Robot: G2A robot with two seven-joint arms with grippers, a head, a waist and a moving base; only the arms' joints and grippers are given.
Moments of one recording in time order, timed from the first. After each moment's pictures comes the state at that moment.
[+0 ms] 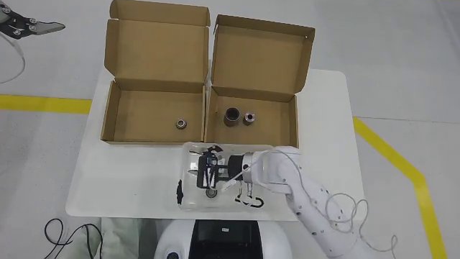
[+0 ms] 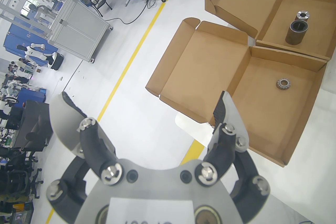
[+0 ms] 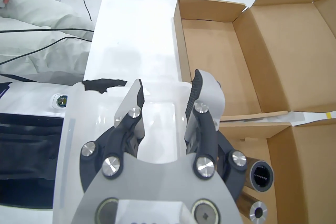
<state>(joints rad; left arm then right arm) 0.47 -0.15 -1.01 -1.52 0.83 -0.88 -0.12 -1.23 -1.38 0.90 -1.73 -1.52 -0.91 0.30</state>
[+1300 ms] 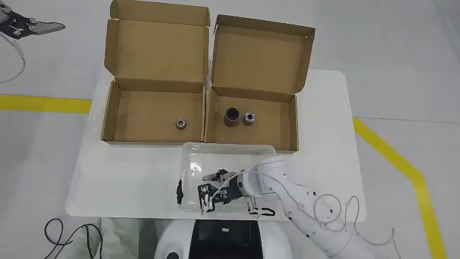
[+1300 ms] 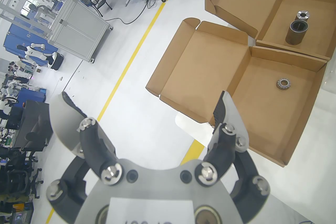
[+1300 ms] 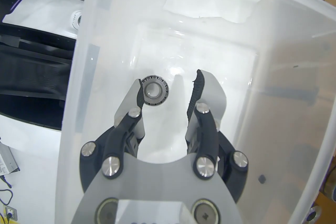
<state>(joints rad) 0.47 -0.15 -1.01 -1.52 0.83 -0.88 -0.12 -1.16 -1.34 0.73 -1.62 -1.55 -1.00 0.57</state>
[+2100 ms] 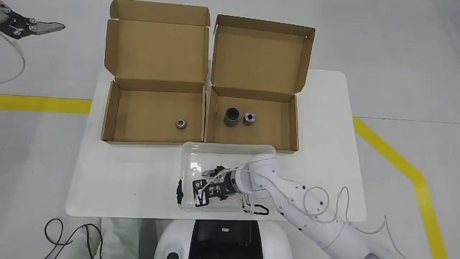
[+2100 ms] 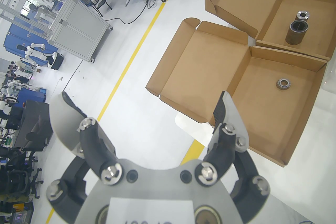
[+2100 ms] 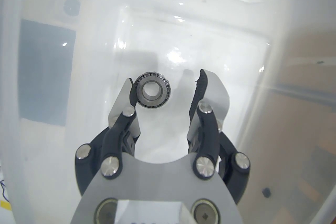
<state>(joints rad) 0.47 -0.15 -1.01 -1.52 0.83 -0.88 -0.12 -1.08 -1.37 0.65 -1.53 -1.53 -0.87 0.62</state>
